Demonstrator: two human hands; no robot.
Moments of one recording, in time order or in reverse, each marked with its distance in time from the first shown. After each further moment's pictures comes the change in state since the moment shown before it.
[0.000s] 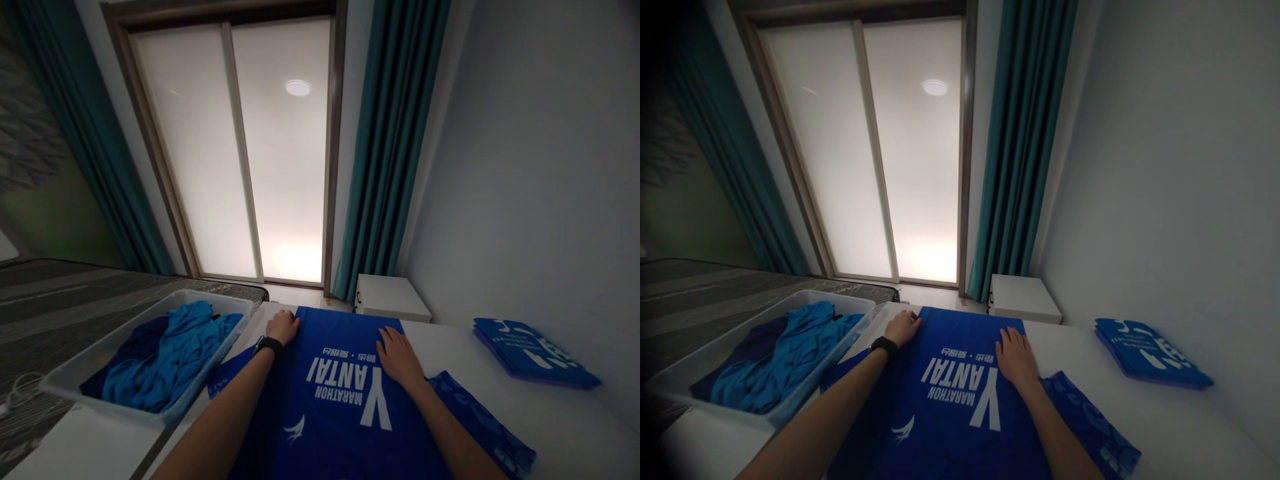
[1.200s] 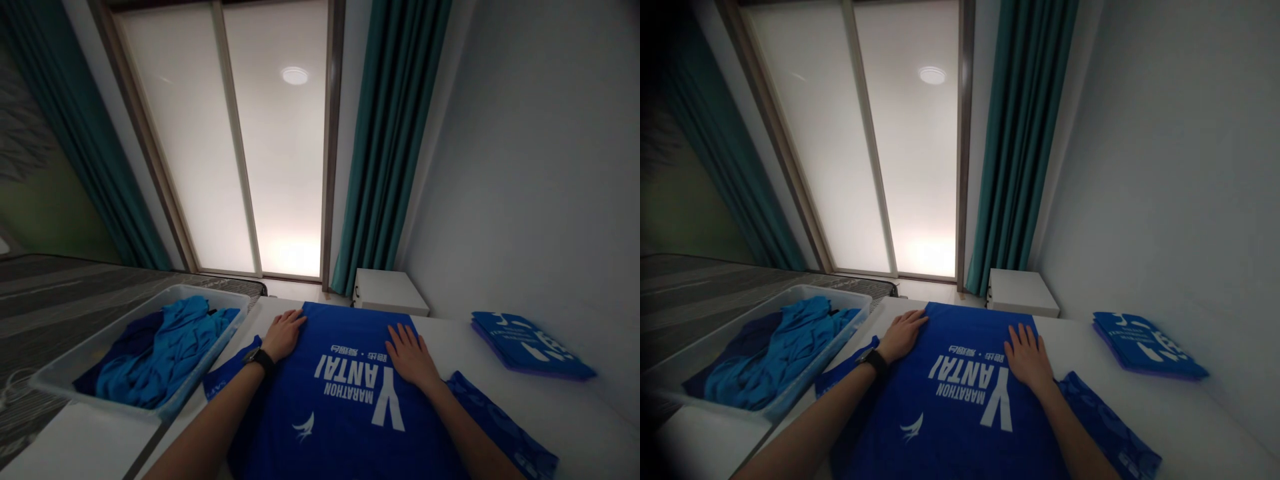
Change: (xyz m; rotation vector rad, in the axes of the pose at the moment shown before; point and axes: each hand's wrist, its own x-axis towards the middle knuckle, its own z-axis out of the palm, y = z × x) left_hand -0.037 -0.010 0.011 0.147 0.032 0.502; right_hand -0.015 0.028 0.003 -0.147 -0.142 0.083
